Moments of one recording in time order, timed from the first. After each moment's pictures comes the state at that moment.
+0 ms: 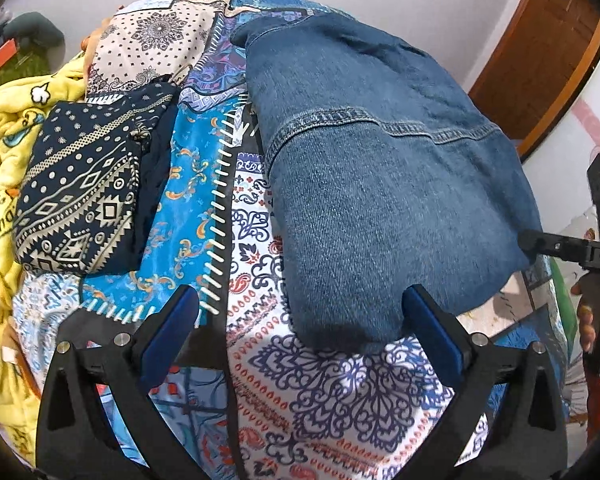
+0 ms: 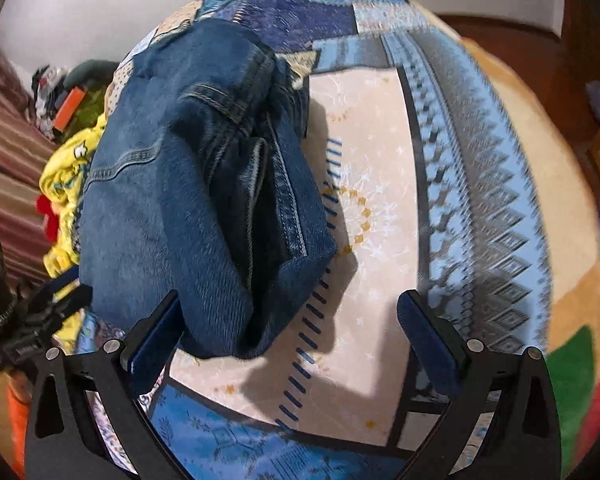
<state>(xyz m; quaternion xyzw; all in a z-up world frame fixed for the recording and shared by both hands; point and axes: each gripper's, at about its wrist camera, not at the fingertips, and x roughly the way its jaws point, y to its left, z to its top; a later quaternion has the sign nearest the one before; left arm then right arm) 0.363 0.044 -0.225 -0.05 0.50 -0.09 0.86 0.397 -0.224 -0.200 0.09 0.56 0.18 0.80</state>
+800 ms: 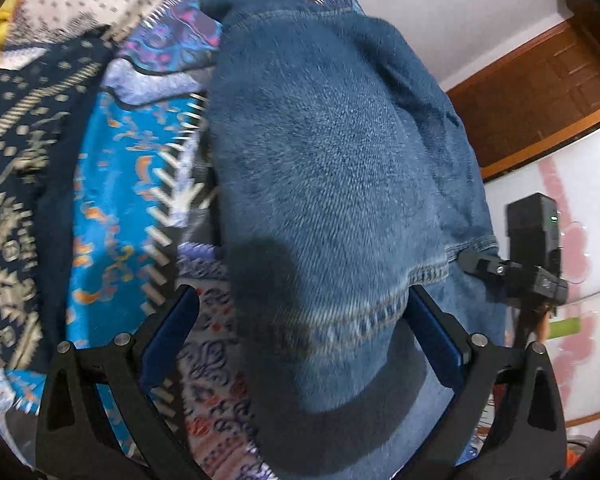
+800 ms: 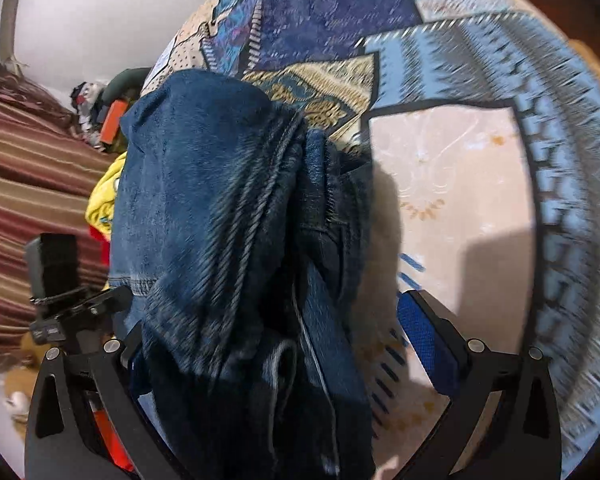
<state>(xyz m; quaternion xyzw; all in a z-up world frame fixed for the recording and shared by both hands) 0.494 0.059 -0.257 -0.21 0.56 -0.19 0.78 0.509 -0.204 -0.244 0.21 0.59 0.30 0.72</state>
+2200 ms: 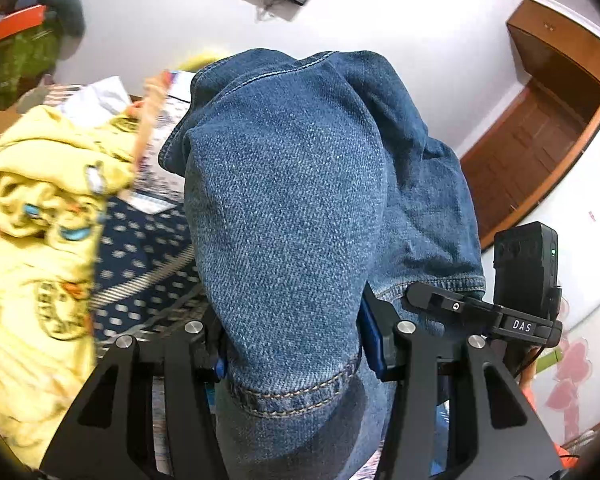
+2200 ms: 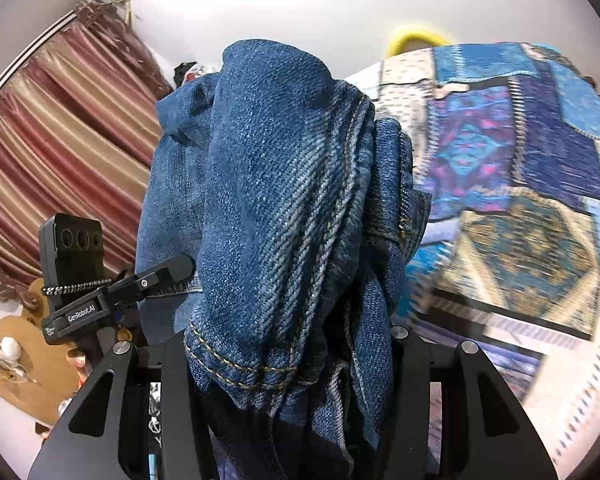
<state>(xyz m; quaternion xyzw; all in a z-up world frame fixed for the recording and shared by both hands) 0.425 0.251 -0.091 -0.23 0.38 -0.15 0.88 0.459 0.010 -0.082 0.14 0.45 0.42 0.77</state>
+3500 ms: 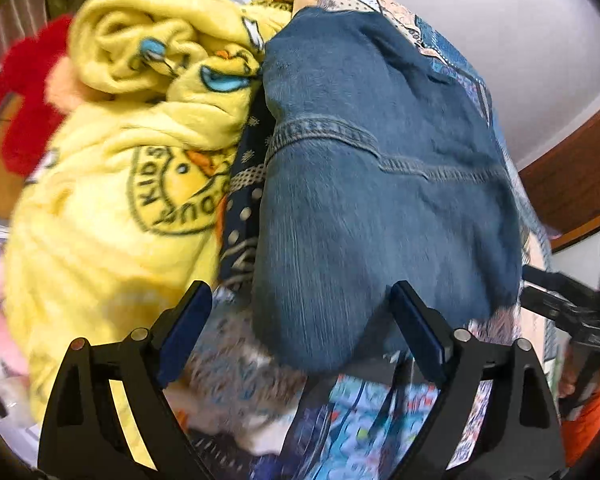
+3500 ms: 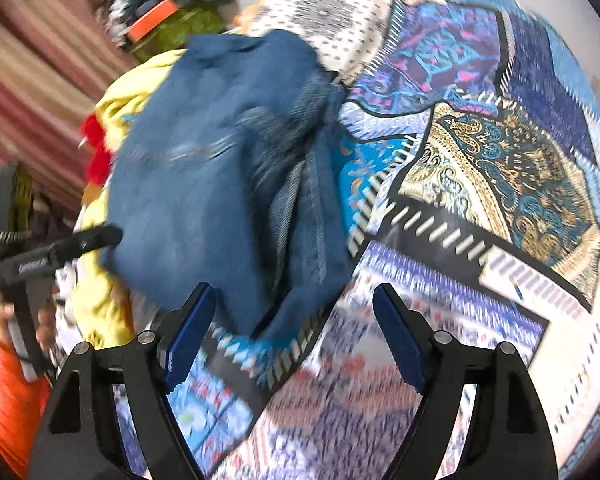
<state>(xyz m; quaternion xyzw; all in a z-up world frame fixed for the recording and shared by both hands) 0.378 0.301 -0.229 -0.18 0.52 0.02 0.83 0.458 0.047 -0.197 -0.03 0.55 0.33 0.77</state>
